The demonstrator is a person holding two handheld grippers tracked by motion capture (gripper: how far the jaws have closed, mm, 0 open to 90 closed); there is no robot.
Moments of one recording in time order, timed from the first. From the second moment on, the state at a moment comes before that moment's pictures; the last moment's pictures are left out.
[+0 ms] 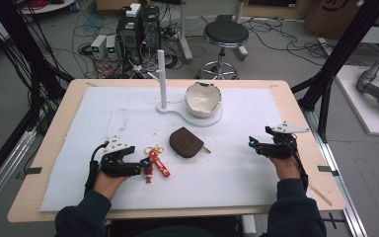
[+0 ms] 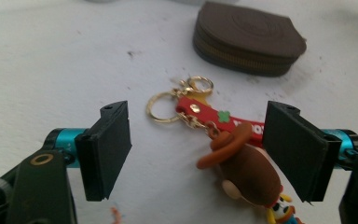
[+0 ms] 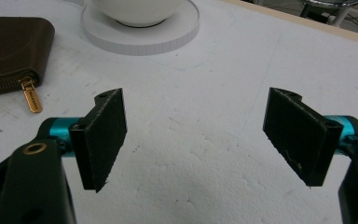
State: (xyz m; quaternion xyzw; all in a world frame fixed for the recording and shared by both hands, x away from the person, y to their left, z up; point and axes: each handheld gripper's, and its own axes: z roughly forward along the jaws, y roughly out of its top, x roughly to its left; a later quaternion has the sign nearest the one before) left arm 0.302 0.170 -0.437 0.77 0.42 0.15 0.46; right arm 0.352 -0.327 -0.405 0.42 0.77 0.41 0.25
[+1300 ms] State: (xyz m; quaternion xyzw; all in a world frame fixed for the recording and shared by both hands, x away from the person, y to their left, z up) left arm 0.322 0.176 -0.446 0.79 0.45 0.16 0.38; right arm 0.331 -0.340 -0.398 0.43 0.74 0.44 0.27
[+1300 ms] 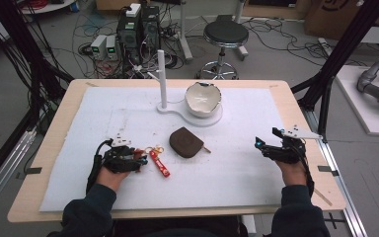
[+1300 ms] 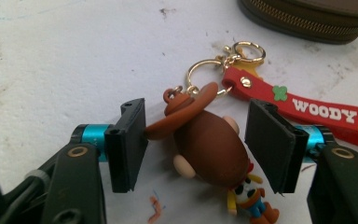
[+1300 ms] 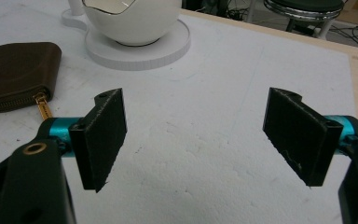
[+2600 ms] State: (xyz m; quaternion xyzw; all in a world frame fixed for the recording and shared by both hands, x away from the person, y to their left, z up) left arm 0.342 0.186 -0.369 0.71 0.42 0.21 0.53; right arm 0.336 -0.344 -0.397 0.43 0.74 0.45 0.27
